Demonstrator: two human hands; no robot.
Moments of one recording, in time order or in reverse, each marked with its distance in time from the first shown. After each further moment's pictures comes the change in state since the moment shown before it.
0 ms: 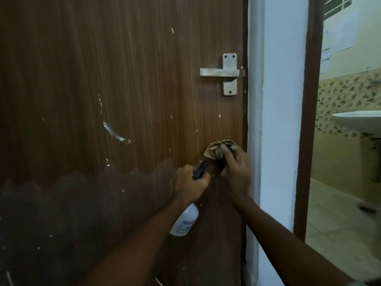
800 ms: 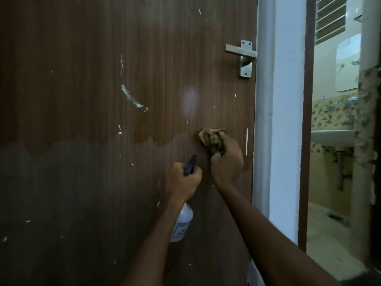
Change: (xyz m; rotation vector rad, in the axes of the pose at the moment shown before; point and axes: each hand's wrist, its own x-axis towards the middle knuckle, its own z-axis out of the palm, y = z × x) left_hand -0.053 -0.105 -0.029 -0.164 0.163 0.095; right_hand -0.057 -0.092 0.047 0.089 0.194 0.244
